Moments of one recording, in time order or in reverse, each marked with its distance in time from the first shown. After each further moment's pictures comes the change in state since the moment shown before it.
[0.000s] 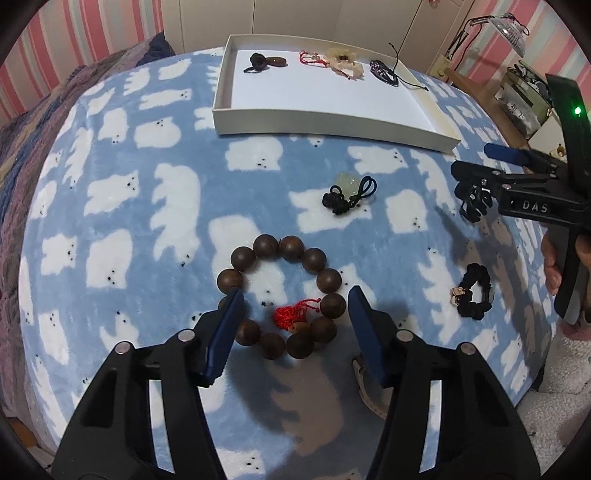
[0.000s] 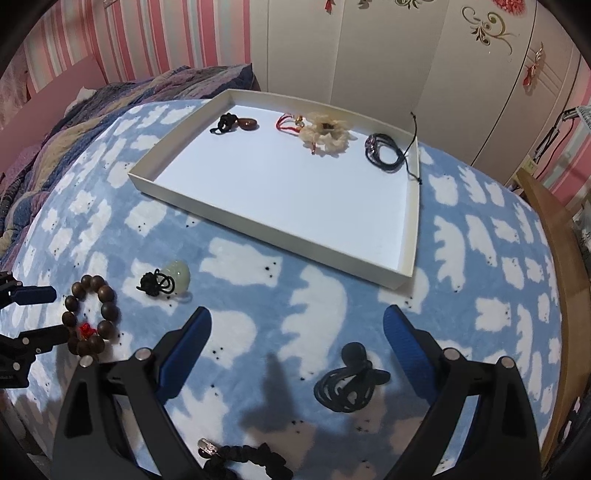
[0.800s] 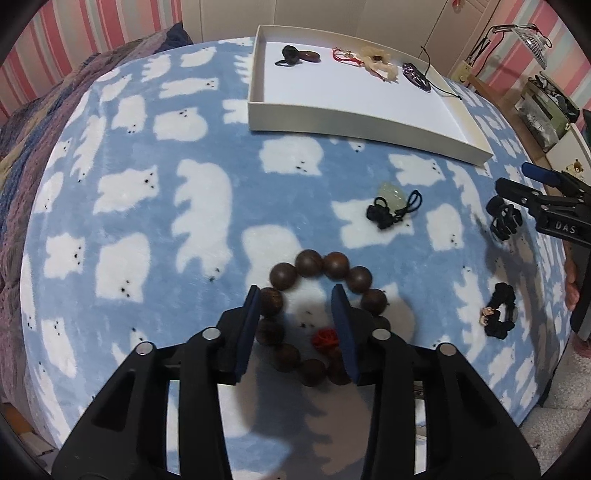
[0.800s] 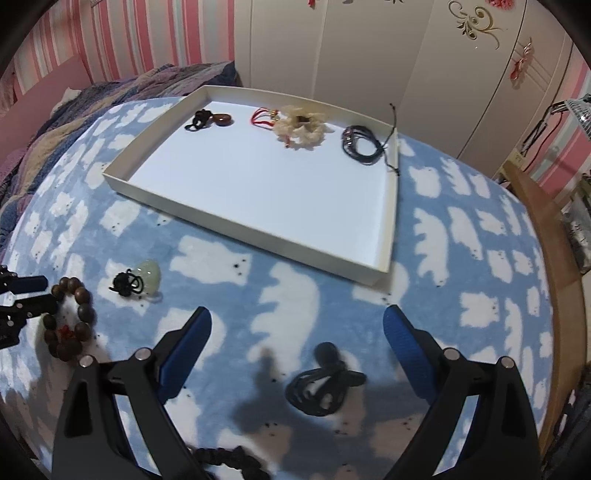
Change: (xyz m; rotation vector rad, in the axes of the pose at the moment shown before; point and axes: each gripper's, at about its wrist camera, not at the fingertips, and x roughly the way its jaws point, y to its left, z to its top) left arm 0.017 0.025 0.012 -0.050 0.005 0.048; right arm 0.004 -0.015 -0.002 0.016 0.007 -0.067
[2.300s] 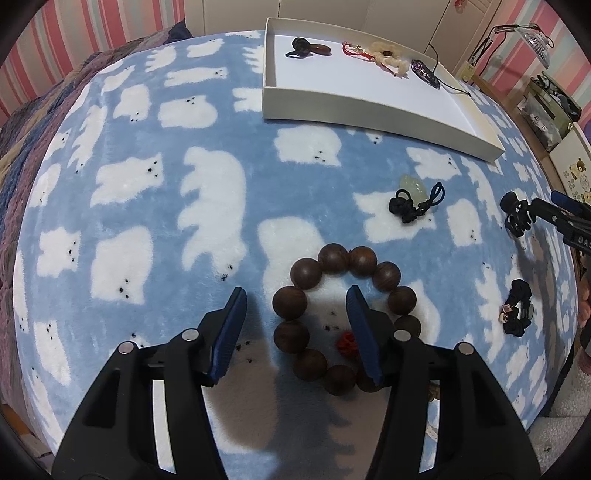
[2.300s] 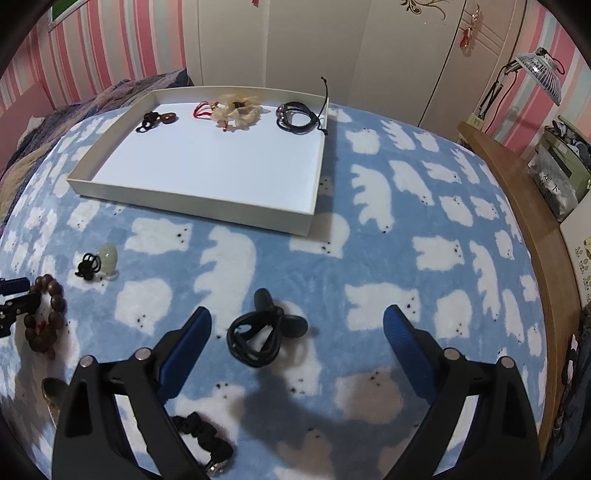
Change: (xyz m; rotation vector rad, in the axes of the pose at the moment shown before) left arm 0.014 0.016 -0.007 0.005 -0.009 0.000; right arm -0.010 -0.035 -0.040 0.144 0.007 -0.087
